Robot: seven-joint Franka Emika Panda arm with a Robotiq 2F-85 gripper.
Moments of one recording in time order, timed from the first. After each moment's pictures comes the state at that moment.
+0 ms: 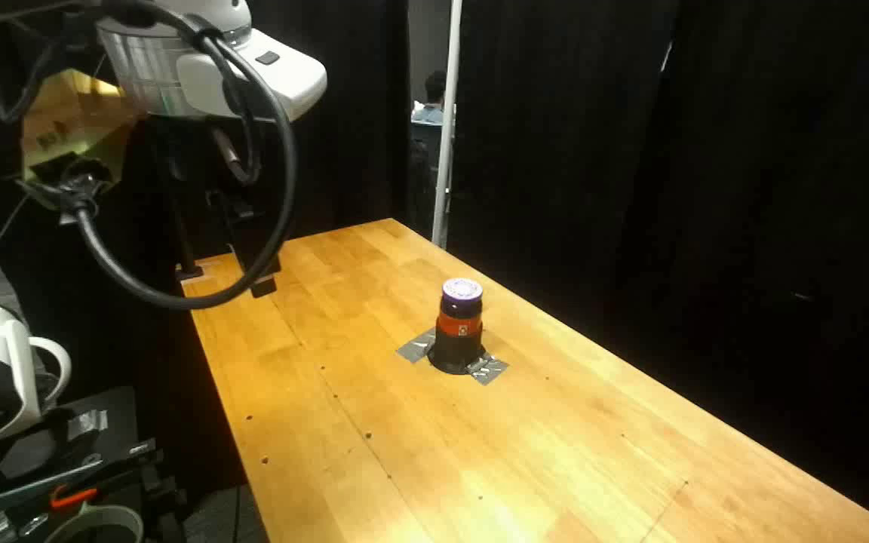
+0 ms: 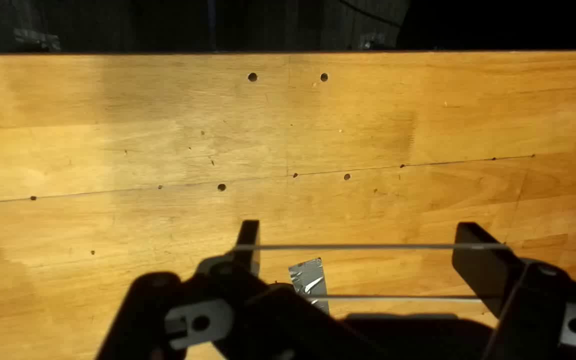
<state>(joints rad) 0.14 -0.65 -0.08 -2.76 0.22 2.23 -0.13</state>
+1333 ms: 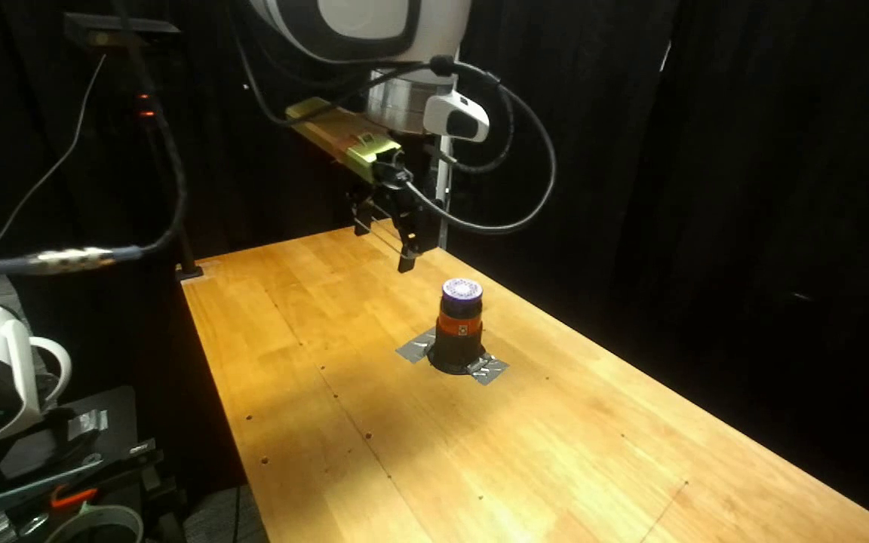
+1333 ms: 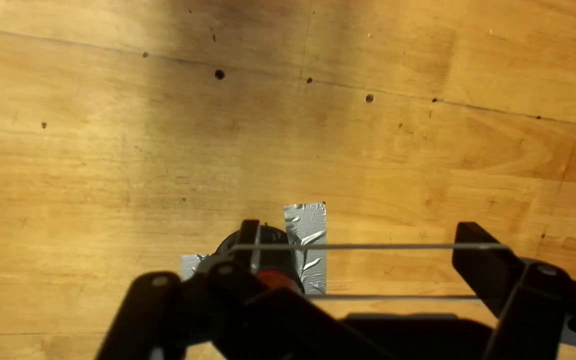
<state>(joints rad) 0.14 0.03 -0.04 -2.14 0.21 2.13 -0.23</state>
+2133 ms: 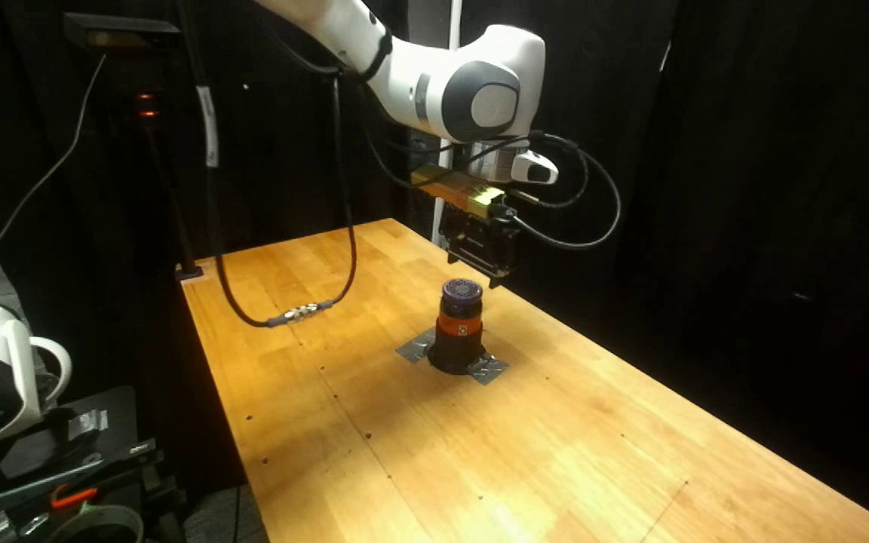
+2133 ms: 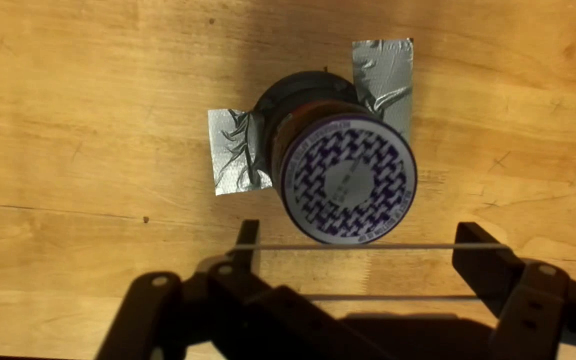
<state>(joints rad) 0.13 0.62 0.02 -1.49 0.03 2.10 -0.08</state>
